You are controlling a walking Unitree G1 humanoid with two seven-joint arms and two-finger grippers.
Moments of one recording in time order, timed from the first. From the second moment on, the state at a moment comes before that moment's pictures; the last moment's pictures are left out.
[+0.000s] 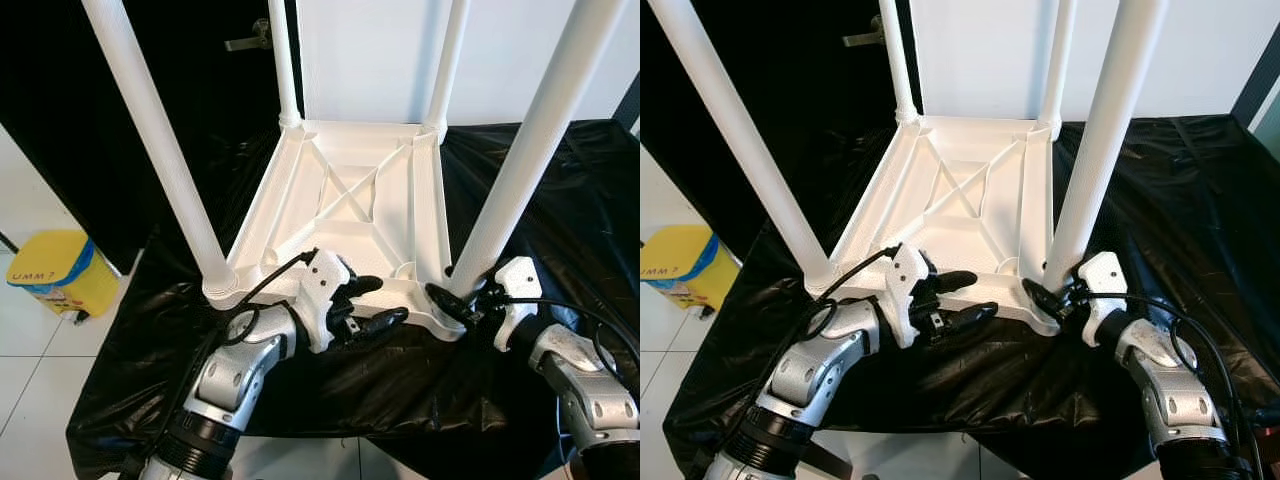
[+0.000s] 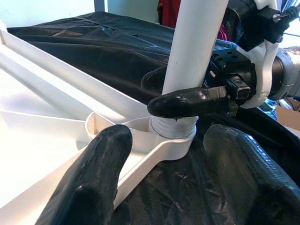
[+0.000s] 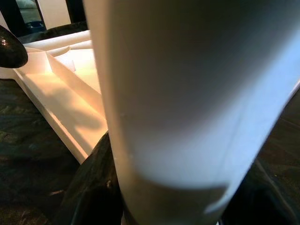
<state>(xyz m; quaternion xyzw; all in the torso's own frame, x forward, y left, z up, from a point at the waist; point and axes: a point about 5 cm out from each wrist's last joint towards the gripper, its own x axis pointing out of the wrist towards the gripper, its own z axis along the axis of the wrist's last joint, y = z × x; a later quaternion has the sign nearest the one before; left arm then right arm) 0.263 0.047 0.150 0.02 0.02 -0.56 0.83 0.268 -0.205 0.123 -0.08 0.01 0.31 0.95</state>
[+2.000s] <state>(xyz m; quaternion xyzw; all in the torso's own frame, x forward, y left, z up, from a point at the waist) 0.251 0.048 0.135 0.08 0.06 -0.59 0.80 0.258 -0.158 0.112 0.00 -0.01 -0.06 1.00</state>
